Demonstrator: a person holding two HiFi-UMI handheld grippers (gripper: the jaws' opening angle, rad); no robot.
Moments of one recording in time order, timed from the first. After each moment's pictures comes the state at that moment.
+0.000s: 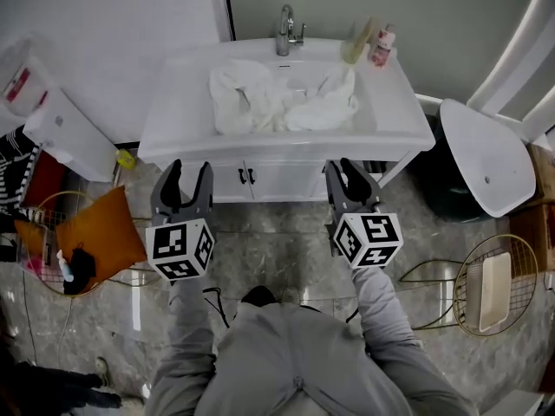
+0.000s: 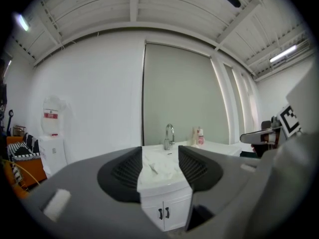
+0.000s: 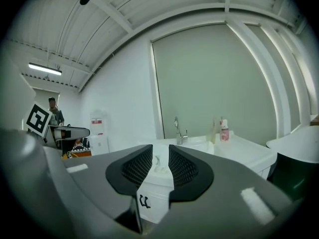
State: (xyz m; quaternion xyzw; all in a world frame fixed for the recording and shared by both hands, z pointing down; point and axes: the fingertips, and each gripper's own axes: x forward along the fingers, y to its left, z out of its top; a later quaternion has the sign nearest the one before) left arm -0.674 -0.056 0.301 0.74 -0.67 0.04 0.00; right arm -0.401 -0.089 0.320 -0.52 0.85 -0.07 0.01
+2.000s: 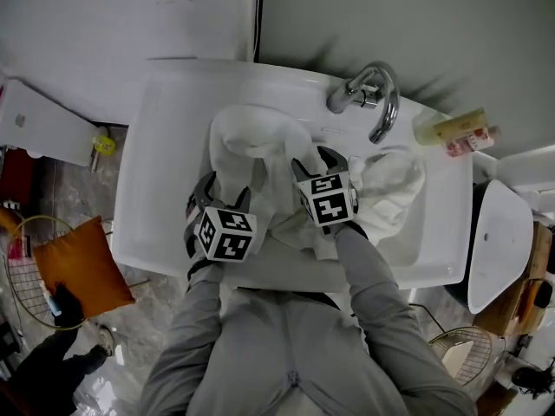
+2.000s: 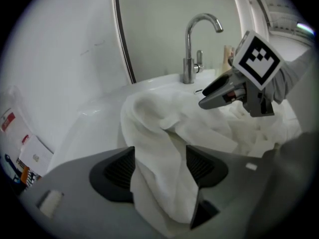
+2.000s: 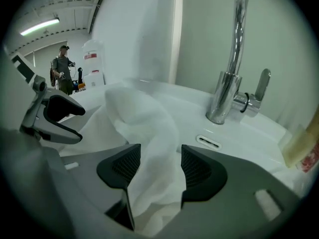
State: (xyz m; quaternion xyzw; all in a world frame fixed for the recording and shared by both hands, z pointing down) left arm -0.734 -0.440 0.536 0.70 -0.59 0.36 0.20; right arm -0.597 -0.541 0.524 -0.38 0.85 -0.11 -0.35
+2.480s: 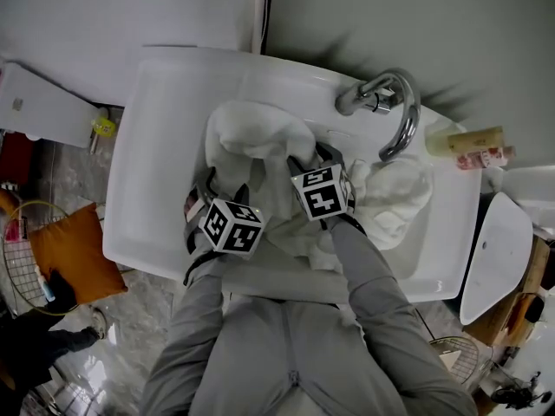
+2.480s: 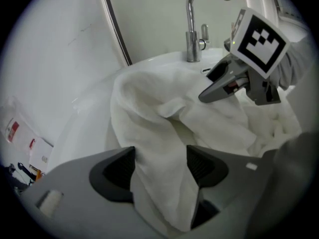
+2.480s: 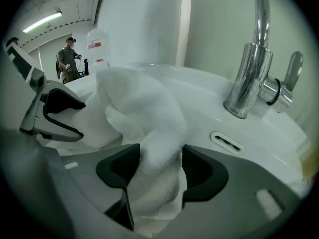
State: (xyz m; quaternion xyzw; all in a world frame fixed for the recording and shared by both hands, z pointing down) left arm -0.739 -0.452 0.581 0.65 -0.58 0.44 0.22; right arm -0.613 -0.557 0.577 -0.33 0.85 -0.13 -0.40
